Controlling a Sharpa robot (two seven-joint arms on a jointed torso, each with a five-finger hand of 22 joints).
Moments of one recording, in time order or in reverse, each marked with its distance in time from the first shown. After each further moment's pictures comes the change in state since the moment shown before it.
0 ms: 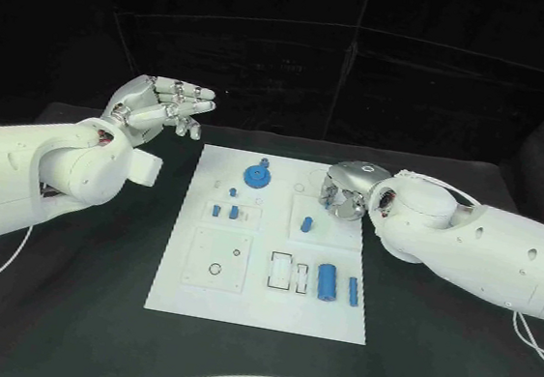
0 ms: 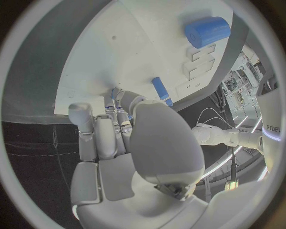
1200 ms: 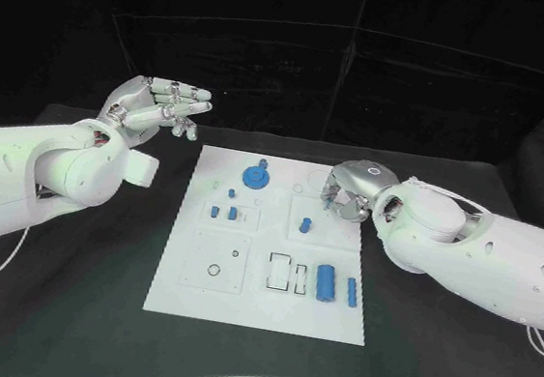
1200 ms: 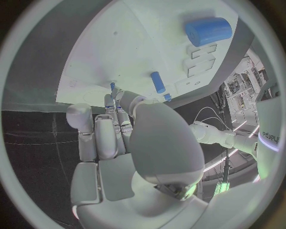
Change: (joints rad) left arm 0.000 -0.006 0.000 0.000 0.000 0.000 0.000; left_hand 0.000 0.000 0.000 0.000 0.000 0.000 0.000 0.000 -0.001 0.000 0.000 0.000 0.000 0.000 0.000 0.000 0.000 0.000 0.000 0.000 0.000 -0.001; right arm -0.011 -0.058 -0.003 0.083 -0.060 -0.114 -0.032; right_hand 0.001 0.001 0.012 -0.012 -0.001 0.024 -0.005 0.000 0.001 0.028 -0.007 0.008 0.004 0.000 -0.007 0.009 0.010 -0.016 0.011 -0.004 0.023 0.032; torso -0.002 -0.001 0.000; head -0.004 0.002
